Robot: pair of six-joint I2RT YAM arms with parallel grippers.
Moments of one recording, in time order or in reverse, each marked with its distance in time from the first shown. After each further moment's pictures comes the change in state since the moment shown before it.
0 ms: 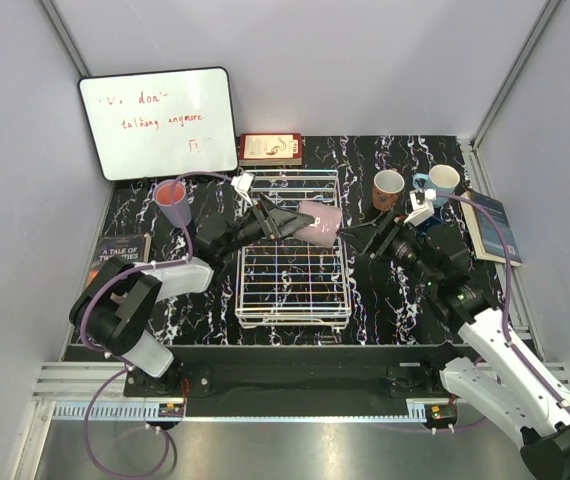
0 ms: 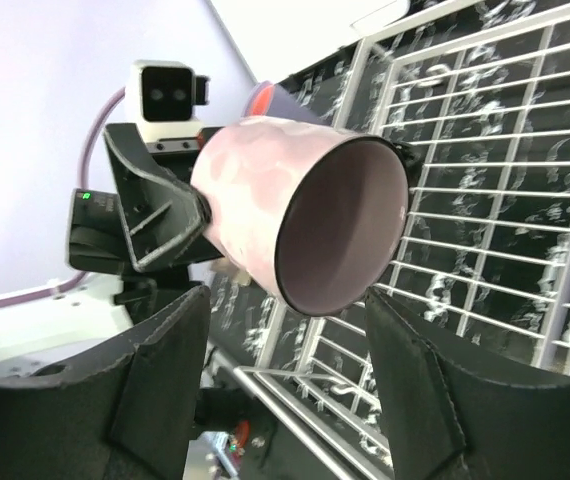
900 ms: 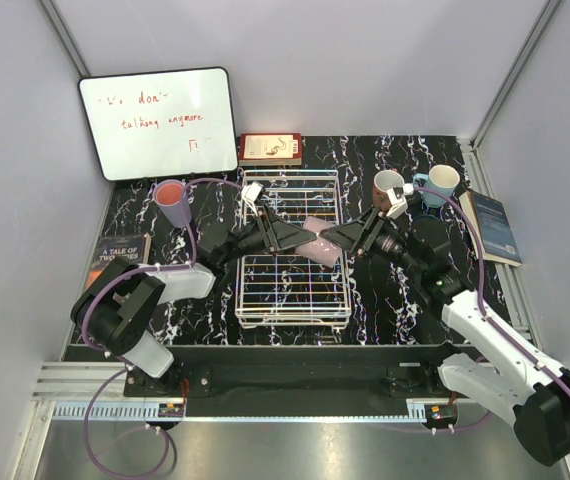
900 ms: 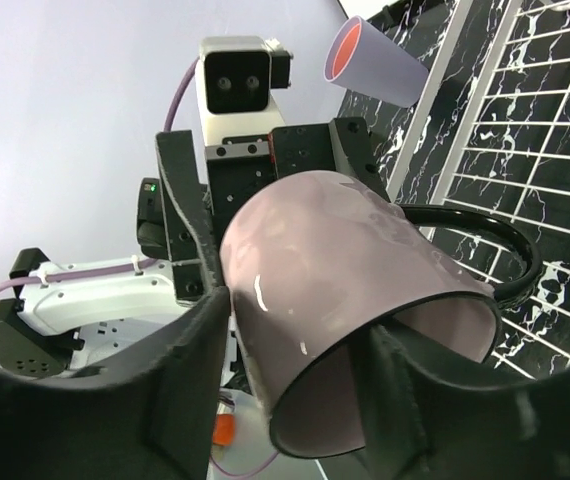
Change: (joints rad) left arm -0.042 0.001 -0.057 0.095 0.121 -0.100; right arm 0.000 0.175 -0.061 0.322 -0.235 0.190
